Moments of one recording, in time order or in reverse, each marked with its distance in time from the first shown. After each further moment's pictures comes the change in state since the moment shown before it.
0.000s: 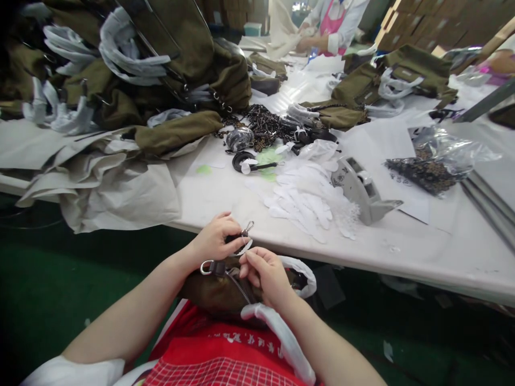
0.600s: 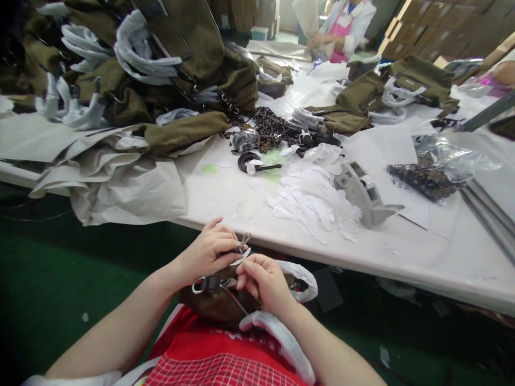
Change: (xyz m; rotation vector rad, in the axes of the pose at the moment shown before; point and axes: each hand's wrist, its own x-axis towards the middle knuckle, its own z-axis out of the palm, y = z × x) left_hand -0.040 0.010 -0.010 -0.011 -0.033 0.024; right_hand -0.014 0.005 0.008 -0.043 -0.097 0.019
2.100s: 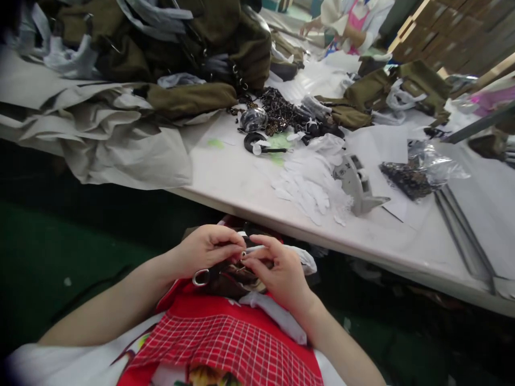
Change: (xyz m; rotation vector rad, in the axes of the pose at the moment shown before) left_hand -0.043 0.044 0.003 -0.771 -0.021 -0.204; right_hand -0.059 -0.021 0.000 -0.876 0.082 -0.371
